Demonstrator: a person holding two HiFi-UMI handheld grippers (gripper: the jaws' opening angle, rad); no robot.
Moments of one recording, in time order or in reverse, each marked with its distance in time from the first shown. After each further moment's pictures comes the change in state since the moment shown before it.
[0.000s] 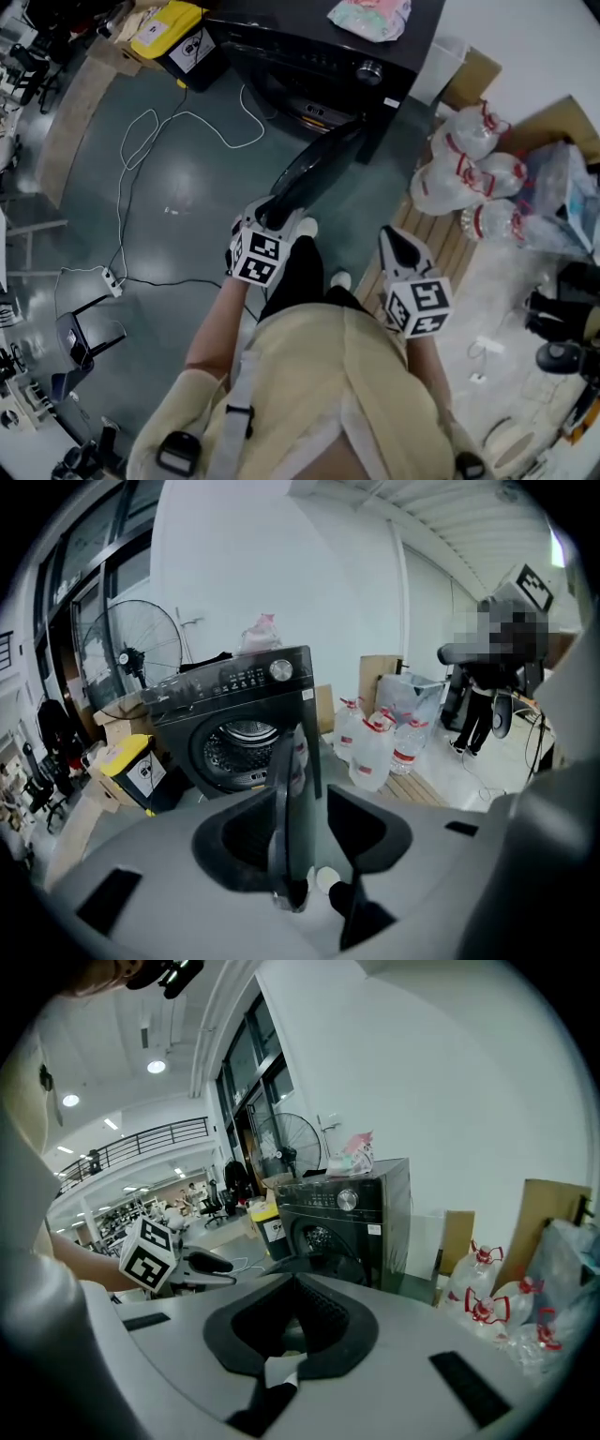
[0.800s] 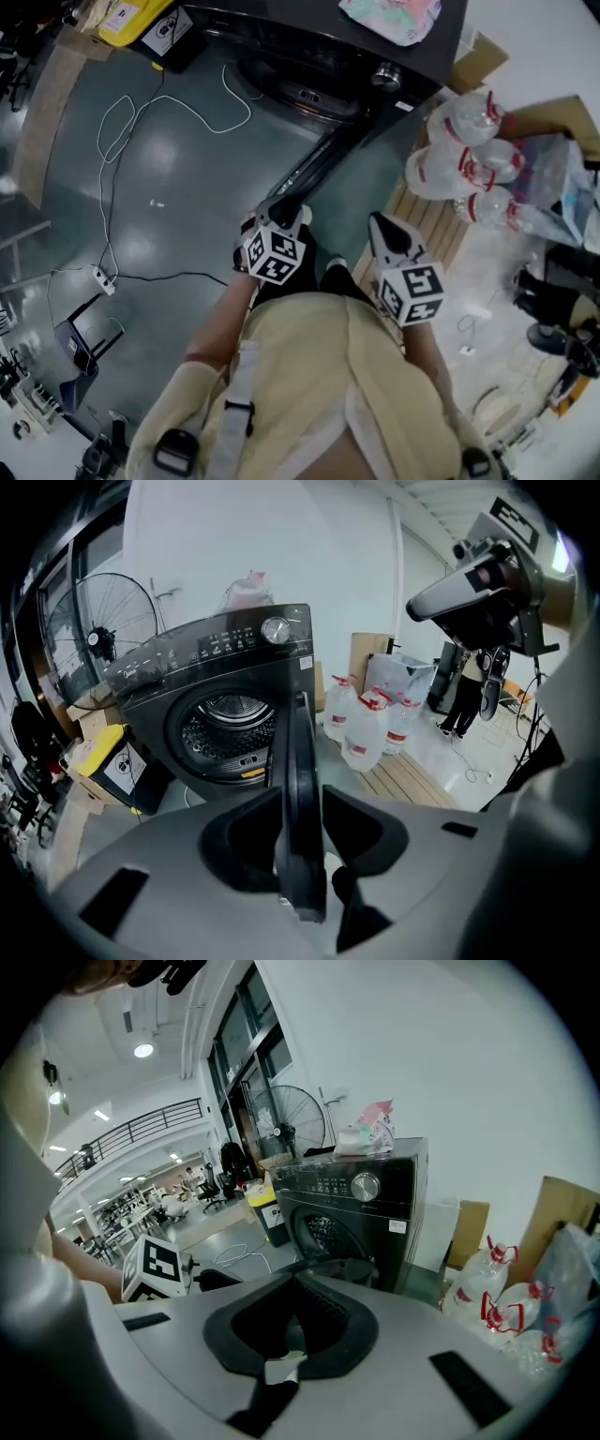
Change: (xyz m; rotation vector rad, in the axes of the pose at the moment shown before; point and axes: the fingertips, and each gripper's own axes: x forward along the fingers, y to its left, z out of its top) left arm 0.074 0.026 -0.015 0.053 0.129 -0.108; right arm 0.101 0.005 0.034 0.001 0.138 0.002
